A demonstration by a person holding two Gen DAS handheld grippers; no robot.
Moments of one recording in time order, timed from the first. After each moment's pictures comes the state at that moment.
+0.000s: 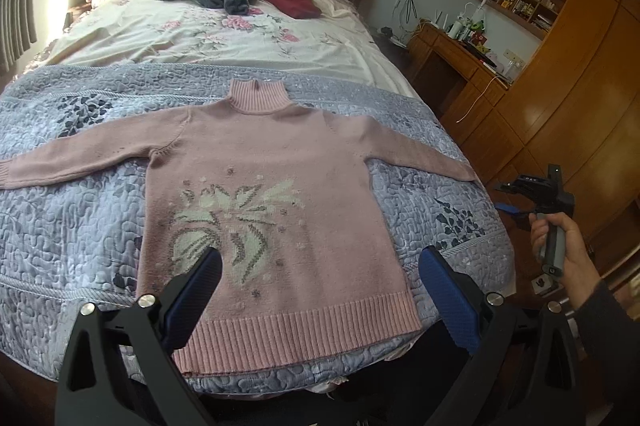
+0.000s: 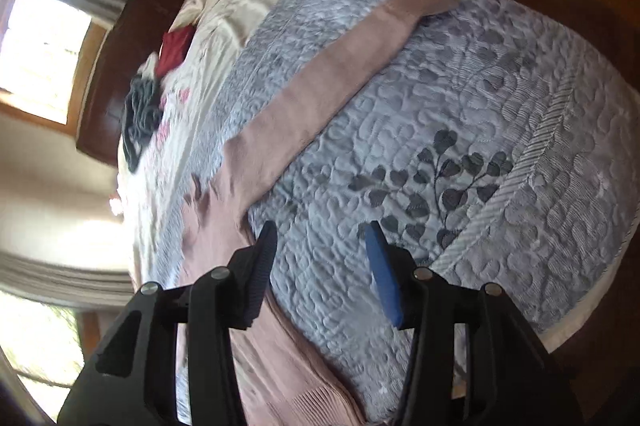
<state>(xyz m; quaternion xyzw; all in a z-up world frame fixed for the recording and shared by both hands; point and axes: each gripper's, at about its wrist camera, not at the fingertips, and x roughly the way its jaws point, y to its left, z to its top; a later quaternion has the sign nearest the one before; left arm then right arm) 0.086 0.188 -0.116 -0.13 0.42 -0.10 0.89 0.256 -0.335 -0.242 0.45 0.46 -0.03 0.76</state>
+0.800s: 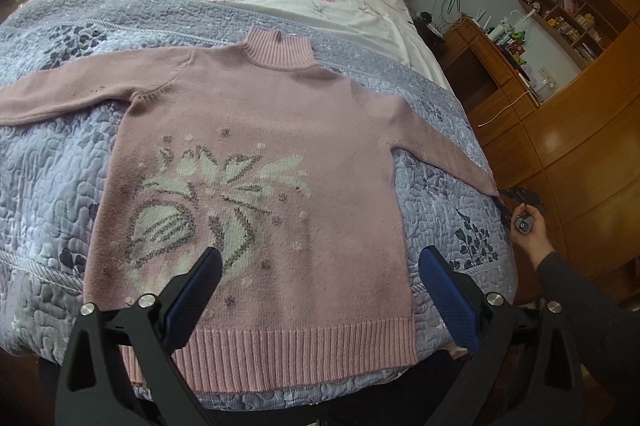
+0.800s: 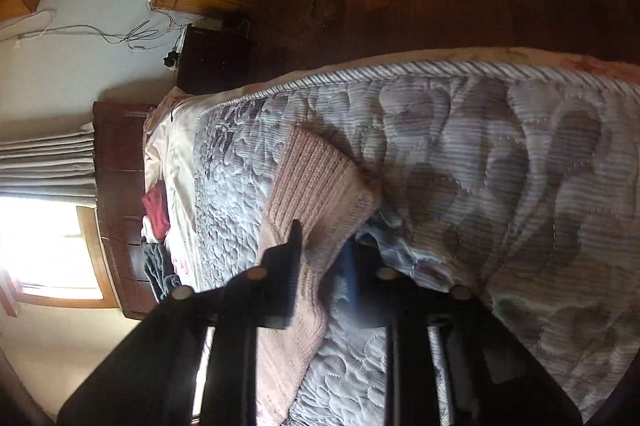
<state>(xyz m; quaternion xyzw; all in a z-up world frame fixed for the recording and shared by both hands) 0.152 0.194 -0.184 -0.24 0.49 -0.06 0.84 0.401 -0.513 -0.373 0.61 0.35 -0.12 0.70</state>
